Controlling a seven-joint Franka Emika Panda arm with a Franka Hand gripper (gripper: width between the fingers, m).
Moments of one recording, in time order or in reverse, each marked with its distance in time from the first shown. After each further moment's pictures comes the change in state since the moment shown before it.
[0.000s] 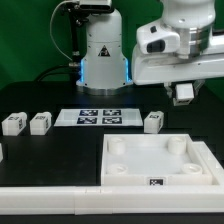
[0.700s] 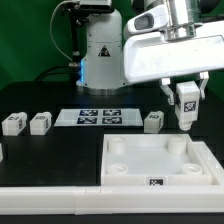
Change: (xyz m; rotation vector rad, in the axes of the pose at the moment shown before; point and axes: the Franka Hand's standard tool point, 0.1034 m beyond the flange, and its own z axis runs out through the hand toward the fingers) arm 0.089 0.010 -0.042 0.011 0.604 -0.090
